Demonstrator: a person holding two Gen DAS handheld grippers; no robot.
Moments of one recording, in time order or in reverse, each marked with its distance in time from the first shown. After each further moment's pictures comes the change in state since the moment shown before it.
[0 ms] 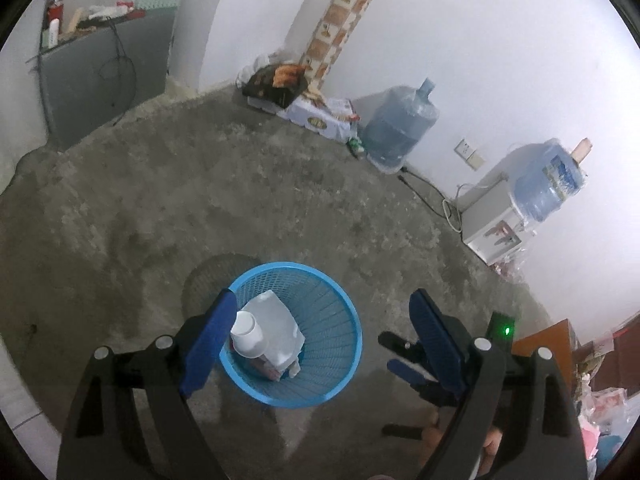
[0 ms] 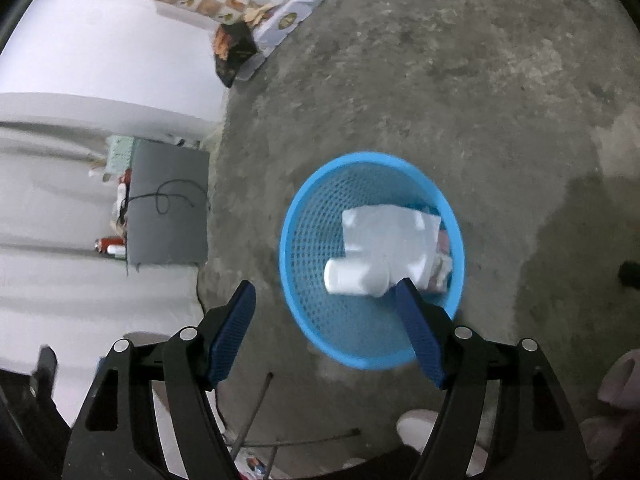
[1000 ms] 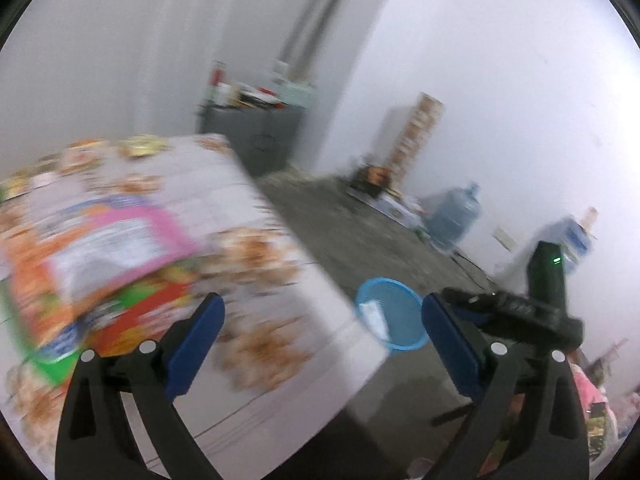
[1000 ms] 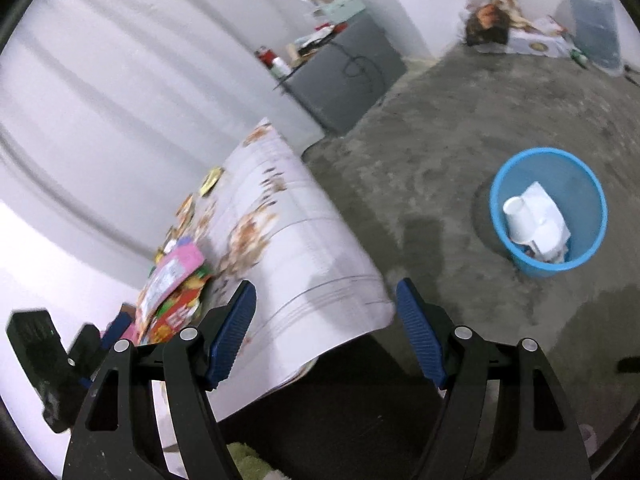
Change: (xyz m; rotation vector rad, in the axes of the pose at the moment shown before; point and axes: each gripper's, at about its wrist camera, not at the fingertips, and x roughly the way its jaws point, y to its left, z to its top) left arm -0.383 0.141 -0.239 -0.141 -0.394 0.244; right arm -0.090 0.176 -0.229 -0.786 0.204 0.220
